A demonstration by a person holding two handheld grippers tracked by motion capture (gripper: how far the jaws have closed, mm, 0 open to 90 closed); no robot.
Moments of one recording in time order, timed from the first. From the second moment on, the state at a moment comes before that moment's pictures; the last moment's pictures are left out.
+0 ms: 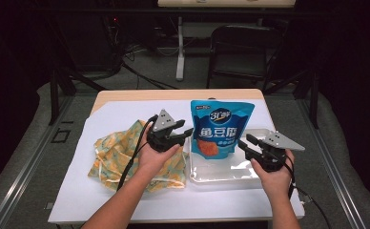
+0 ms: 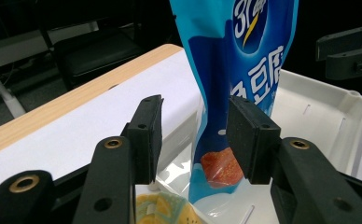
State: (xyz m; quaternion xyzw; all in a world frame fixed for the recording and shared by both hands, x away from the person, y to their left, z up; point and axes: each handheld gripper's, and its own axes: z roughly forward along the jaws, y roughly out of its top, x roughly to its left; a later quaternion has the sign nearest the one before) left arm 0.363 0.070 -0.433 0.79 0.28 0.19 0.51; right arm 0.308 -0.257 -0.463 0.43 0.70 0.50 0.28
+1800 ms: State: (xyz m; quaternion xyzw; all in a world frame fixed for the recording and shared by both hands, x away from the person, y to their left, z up) left arm 0.318 0.209 -0.459 0.76 0.39 0.22 0.47; right arm 0.325 -0.131 -0.467 0.27 0.79 0.52 0.18
